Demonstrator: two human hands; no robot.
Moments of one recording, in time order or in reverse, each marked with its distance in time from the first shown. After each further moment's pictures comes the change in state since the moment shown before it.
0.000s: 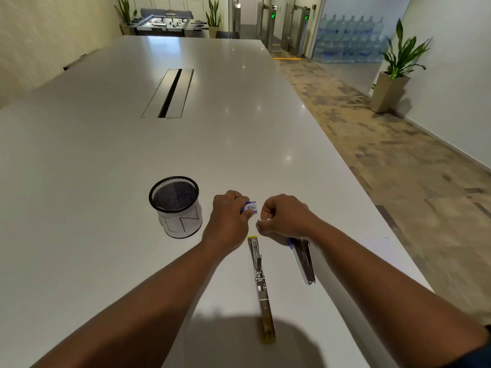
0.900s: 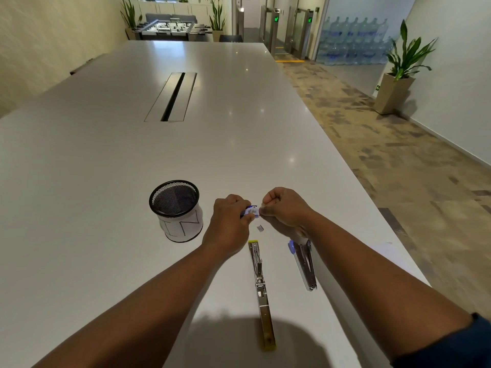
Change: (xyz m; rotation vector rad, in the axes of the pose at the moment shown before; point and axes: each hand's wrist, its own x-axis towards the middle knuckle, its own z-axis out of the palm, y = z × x) left_hand 0.000 0.004 -0.003 -0.009 -0.008 0.007; right_hand 0.033 0.009 0.002 0.499 0.068 0.129
